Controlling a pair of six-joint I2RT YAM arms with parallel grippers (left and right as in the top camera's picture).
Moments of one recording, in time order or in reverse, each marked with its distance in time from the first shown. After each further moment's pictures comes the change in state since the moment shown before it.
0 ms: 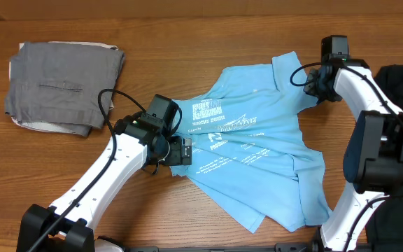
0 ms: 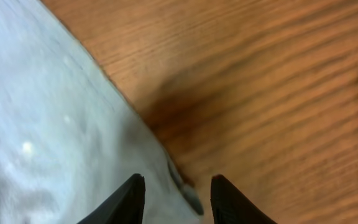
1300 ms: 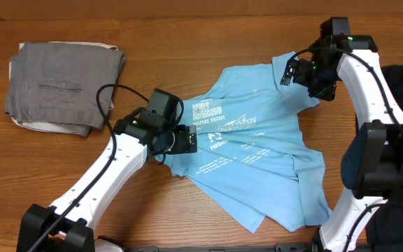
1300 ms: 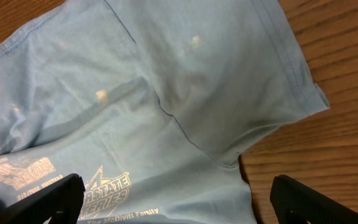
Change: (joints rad) left arm 0.000 0.000 0.001 0.198 0.092 -0.013; right arm 0.051 -0.043 0.219 -0.381 -0.349 -0.001
